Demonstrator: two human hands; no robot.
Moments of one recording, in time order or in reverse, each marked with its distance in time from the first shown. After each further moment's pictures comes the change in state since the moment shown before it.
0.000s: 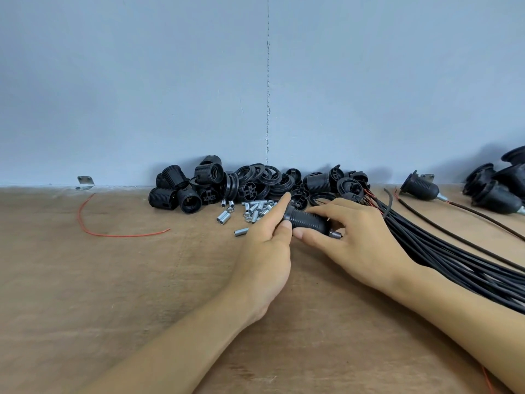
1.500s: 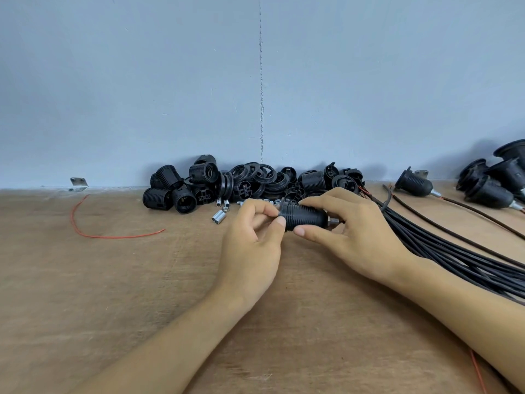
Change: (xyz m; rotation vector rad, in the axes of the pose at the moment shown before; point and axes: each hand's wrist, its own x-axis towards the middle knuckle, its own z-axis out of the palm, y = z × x) left_hand 0.003 -0.003 -0.009 0.093 0.113 0.202; right_hand 0.003 0.012 -0.004 0.046 -0.009 -0.051
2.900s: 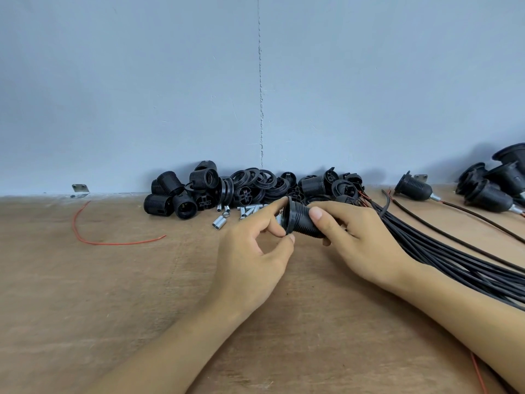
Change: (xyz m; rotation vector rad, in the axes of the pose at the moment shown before) left_hand -0.001 0.000 -0.009 0.268 -0.028 0.284; right_hand 0.001 -0.005 -0.001 0.115 -0.008 0.020
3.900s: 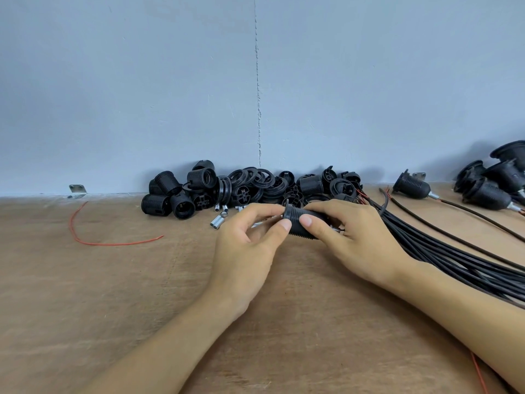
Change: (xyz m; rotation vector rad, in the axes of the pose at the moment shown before) left_hand 0.006 0.002 0.002 -0.338 0.012 -0.233; right_hand 0.001 0.007 0.001 -0.133 0.044 -0.047
